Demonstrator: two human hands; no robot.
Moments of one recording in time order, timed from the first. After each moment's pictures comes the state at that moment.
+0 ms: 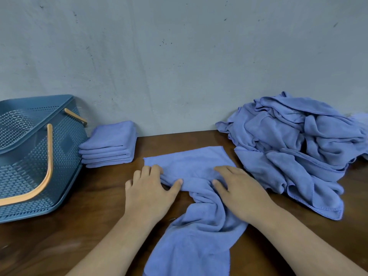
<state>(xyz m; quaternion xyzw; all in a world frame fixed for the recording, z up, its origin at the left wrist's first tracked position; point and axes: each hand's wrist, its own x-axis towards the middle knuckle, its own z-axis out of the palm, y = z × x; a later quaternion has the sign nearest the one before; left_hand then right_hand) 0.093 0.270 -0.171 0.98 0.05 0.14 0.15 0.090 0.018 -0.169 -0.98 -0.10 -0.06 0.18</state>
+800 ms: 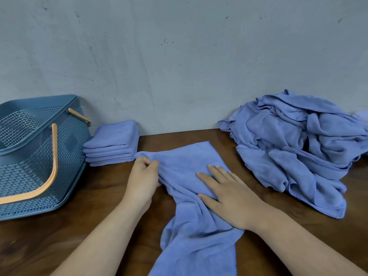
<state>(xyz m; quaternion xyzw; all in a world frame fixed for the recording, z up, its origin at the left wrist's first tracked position) 0.119 0.281 -0.152 0.74 0.16 0.09 0.64 0.077 0.036 -0.166 -0.97 -0.19 0.04 0.11</state>
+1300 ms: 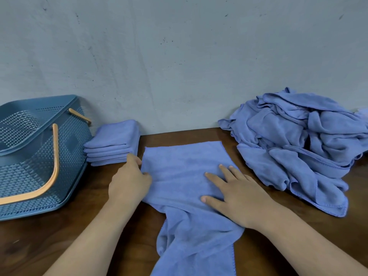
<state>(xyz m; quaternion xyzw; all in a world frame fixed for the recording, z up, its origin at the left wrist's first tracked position) 0.119 0.321 -0.154 0.95 0.15 0.10 0.25 0.069 0.029 -0.151 -0.99 -0.13 0.08 0.06</state>
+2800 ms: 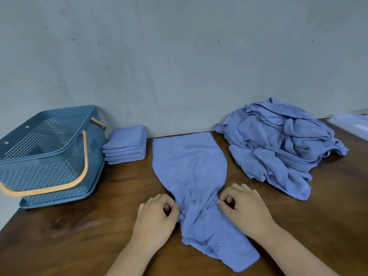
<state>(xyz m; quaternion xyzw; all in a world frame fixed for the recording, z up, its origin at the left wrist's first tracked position) -0.020 0.282 -0.159 0.95 -0.03 0.07 0.31 0.002 0.004 -0.181 -0.96 -0.11 -0.14 0.21</state>
